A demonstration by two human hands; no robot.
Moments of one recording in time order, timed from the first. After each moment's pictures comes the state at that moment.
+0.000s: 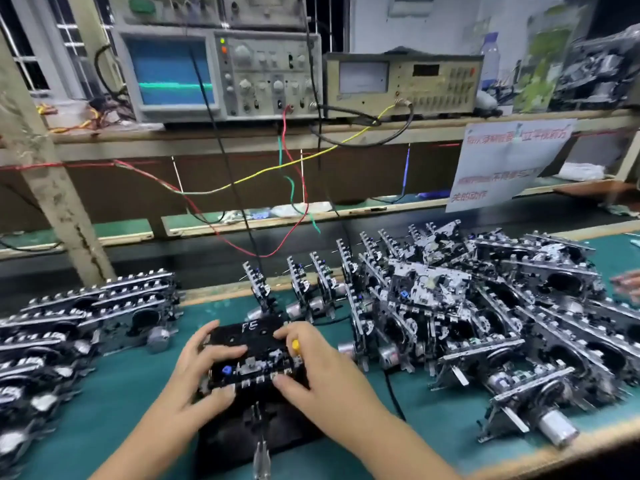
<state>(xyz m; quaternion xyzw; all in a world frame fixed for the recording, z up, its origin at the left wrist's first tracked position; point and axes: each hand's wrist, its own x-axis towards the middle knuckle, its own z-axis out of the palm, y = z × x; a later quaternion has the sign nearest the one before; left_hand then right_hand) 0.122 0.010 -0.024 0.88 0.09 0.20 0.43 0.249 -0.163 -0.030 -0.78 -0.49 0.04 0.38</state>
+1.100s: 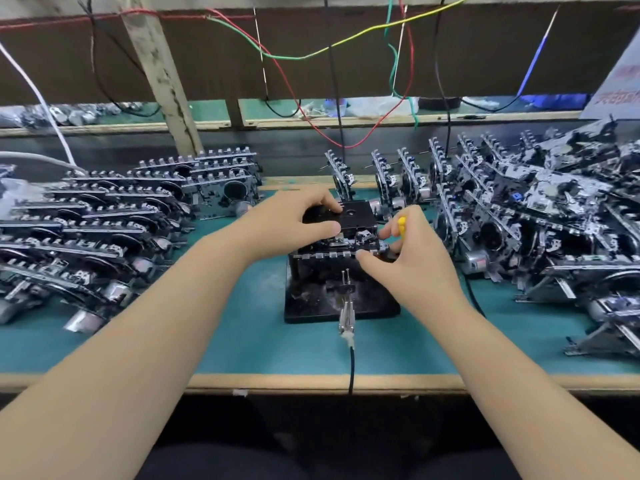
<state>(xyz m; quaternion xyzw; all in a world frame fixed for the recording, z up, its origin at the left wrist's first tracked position) 0.145 0.045 0.005 0.95 0.12 0.09 0.26 0.239 -0.152 -0.037 -0.81 -0.36 0.01 0.45</state>
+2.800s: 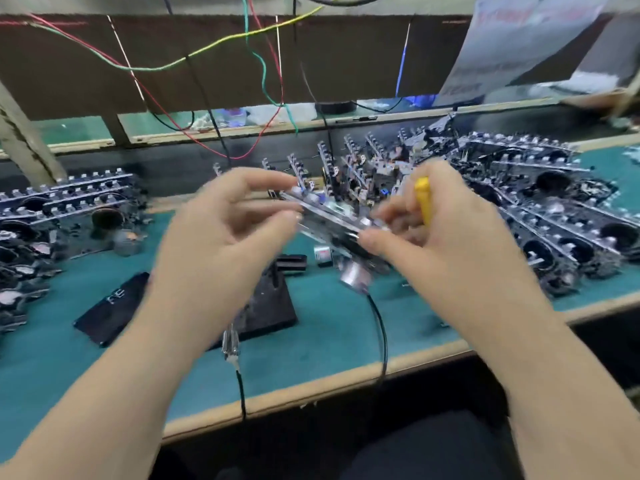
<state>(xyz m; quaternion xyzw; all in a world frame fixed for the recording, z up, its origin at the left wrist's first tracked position) 0.141 -0.097 0.041 0.80 0.06 0.31 0.51 0.238 -0.278 0.049 -0.82 -0.34 -0.08 0.46</state>
